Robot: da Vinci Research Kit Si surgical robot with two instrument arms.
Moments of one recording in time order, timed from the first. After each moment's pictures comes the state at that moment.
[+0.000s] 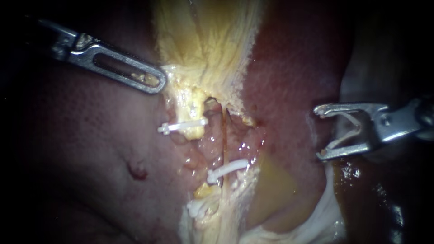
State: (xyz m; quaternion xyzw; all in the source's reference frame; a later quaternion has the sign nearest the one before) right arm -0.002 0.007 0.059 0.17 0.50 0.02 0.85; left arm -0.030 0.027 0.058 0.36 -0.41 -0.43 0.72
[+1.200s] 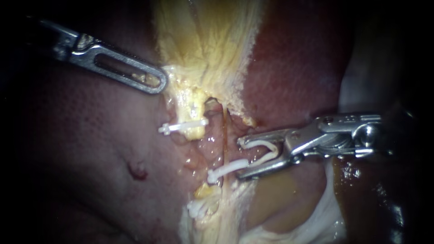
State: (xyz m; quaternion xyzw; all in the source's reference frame) right arm 0.010 0.003 0.069 0.36 0.49 0.19 0.77; left arm -0.031 0.026 0.059 0.36 -0.41 -0.43 0.72
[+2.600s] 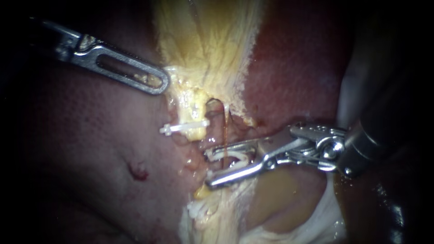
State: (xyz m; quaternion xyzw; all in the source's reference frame) right arm 0.015 0.002 0.069 0.46 0.55 0.23 0.66; left arm -0.031 0.026 0.059 0.36 -0.41 -0.43 0.72
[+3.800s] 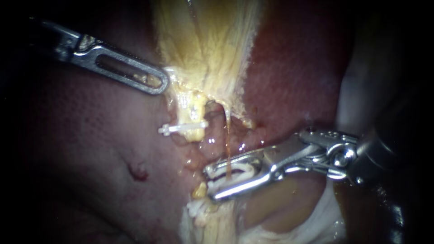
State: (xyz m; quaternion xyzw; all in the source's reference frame) right arm 0.013 0.002 0.067 0.48 0.56 0.21 0.64; left arm -0.031 0.026 0.059 0.36 -0.41 -0.43 0.72
